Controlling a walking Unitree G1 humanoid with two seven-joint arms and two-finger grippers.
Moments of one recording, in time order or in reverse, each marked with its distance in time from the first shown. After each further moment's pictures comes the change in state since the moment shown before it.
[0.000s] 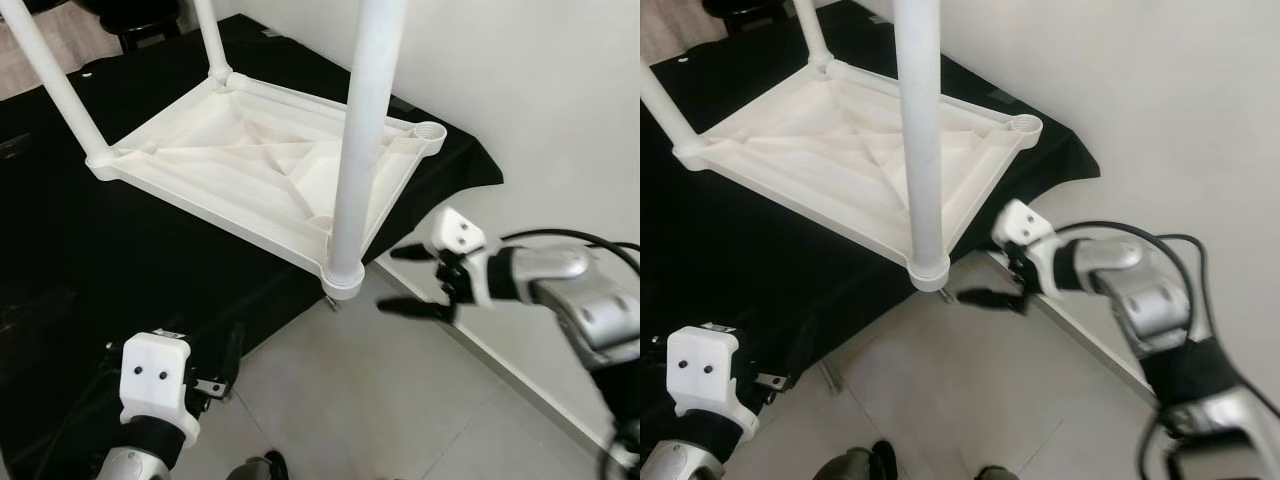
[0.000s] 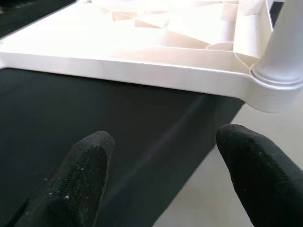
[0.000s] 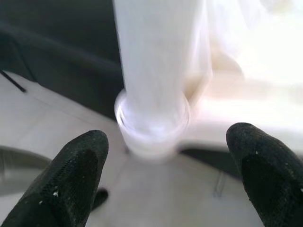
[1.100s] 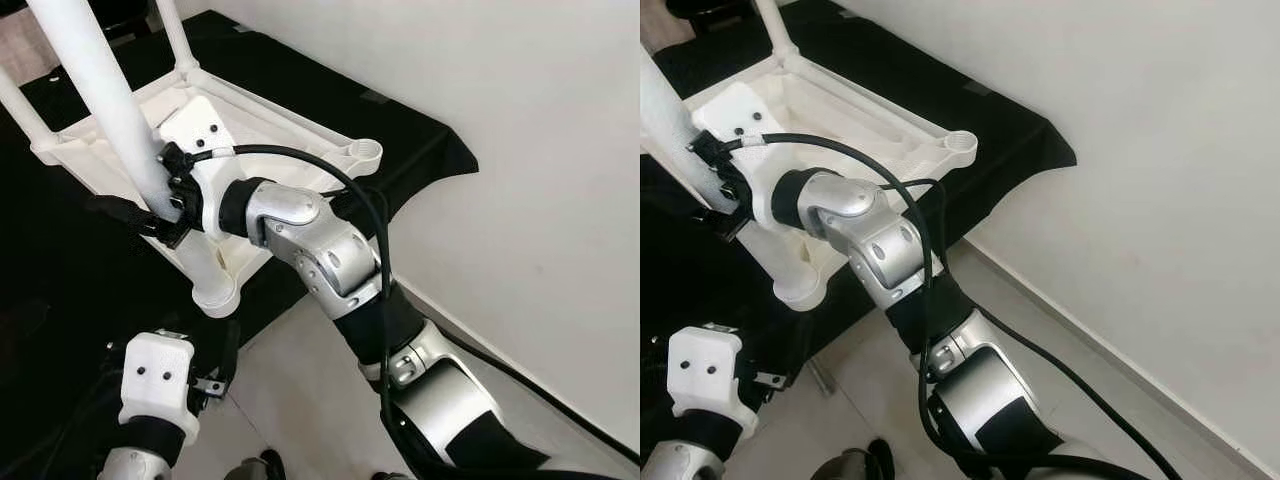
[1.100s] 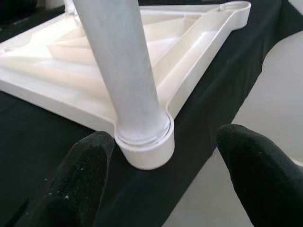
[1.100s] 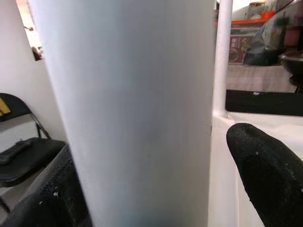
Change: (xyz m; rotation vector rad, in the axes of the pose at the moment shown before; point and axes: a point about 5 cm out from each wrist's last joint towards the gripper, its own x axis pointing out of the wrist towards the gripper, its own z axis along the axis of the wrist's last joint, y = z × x) left arm 0.002 -0.001 0.005 0.062 -0.026 0.048; right arm 0.154 0.088 0.172 0.106 -0.514 0.089
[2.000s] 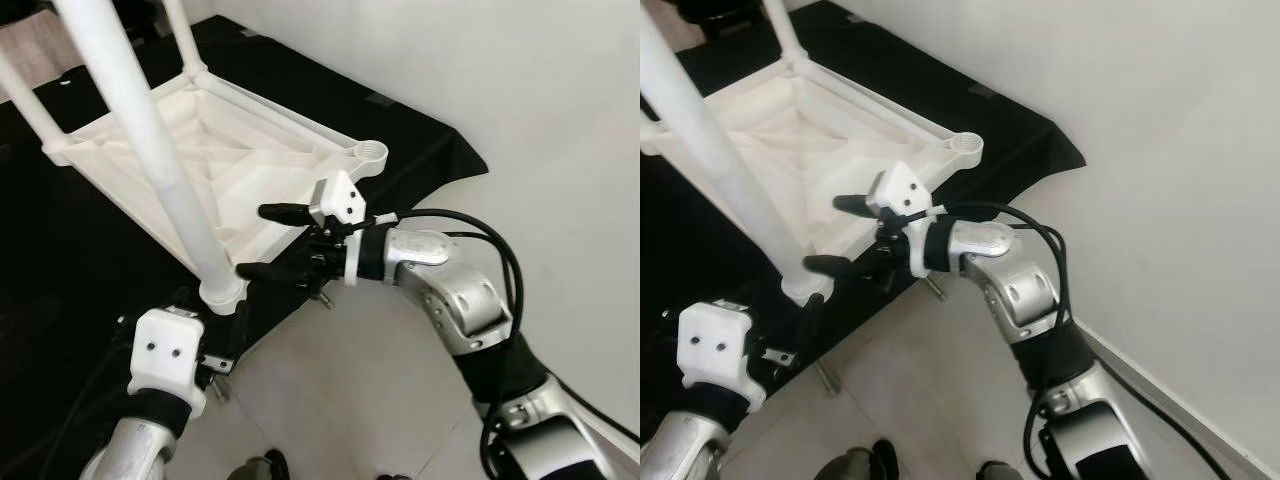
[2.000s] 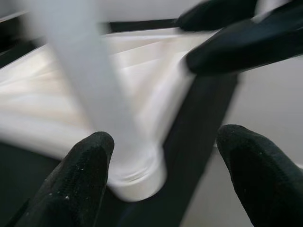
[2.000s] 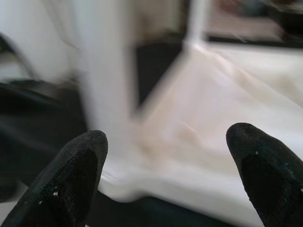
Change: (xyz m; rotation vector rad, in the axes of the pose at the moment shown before) left arm 0.023 -0.011 0.014 0.076 -0.077 -0.203; right arm -0.139 -0.068 -0.066 -0.098 0.265 -0.133
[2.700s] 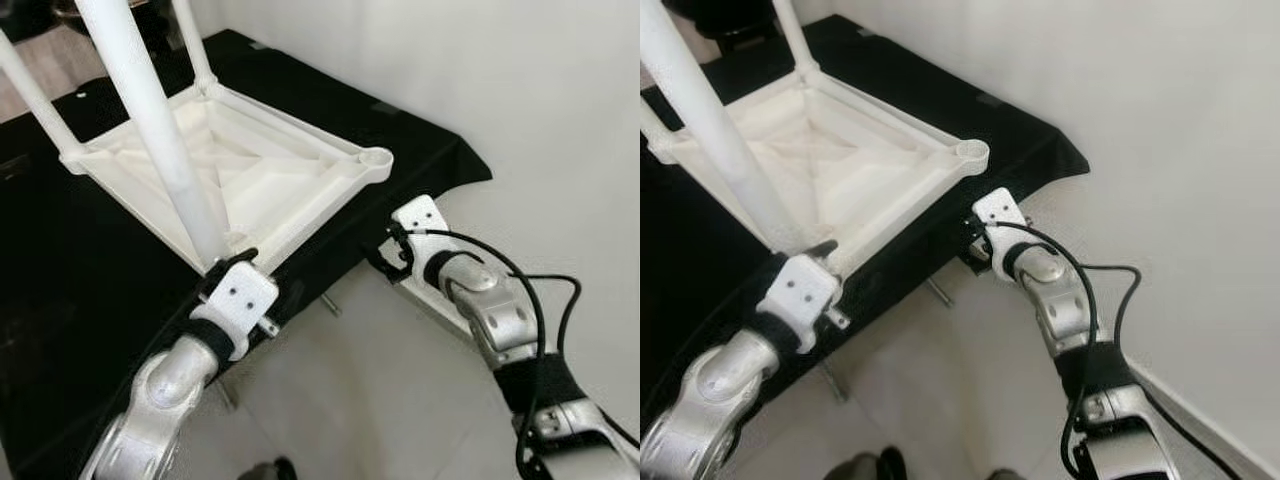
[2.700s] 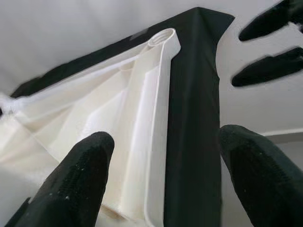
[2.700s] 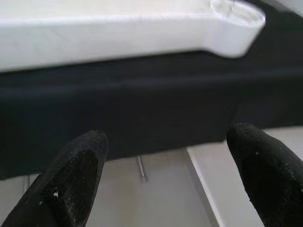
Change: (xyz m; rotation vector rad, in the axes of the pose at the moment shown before) left arm 0.077 0.007 0.004 0.300 -0.032 -0.175; right arm -0.054 -0.036 -0.081 0.076 0.307 -0.655
